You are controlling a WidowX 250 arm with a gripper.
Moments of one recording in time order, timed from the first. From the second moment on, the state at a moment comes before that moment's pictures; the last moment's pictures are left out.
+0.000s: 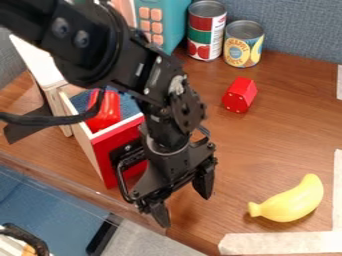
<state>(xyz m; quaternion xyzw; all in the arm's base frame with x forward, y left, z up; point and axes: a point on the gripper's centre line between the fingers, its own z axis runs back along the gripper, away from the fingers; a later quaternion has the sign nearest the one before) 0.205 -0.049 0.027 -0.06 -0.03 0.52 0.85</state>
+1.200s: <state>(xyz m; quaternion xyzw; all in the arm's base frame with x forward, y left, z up) 0.228 0.011 0.031 -0.05 -0.04 0.55 0.83</state>
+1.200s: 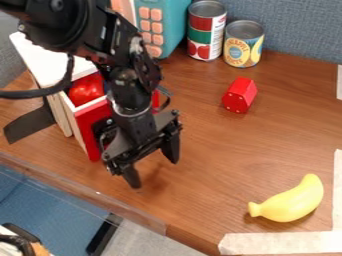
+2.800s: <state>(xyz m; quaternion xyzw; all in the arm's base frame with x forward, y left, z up) 0.239 0.078 0.040 0.04 -0.05 0.58 0.81</state>
